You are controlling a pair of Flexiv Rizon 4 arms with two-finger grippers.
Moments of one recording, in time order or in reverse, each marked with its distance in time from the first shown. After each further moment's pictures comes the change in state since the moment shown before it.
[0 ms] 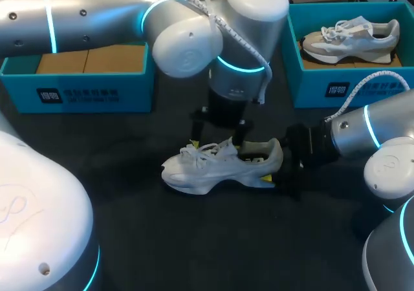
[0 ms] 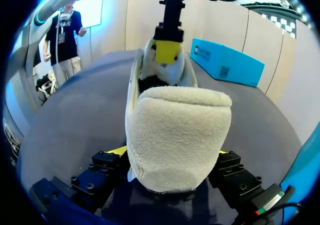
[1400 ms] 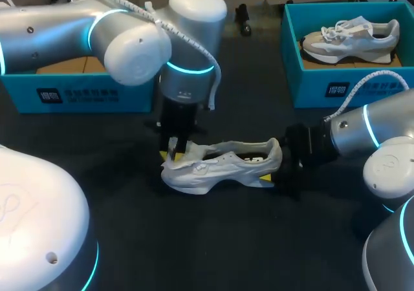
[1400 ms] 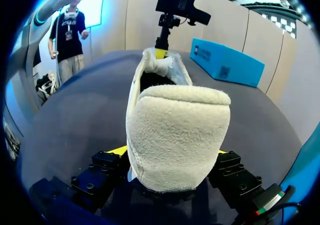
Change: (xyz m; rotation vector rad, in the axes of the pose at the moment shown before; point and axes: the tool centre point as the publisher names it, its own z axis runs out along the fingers) left arm -0.094 0.004 0.051 -0.117 -0.027 -0.020; right arm -0.001 0.001 0.001 0.000 0.001 0.000
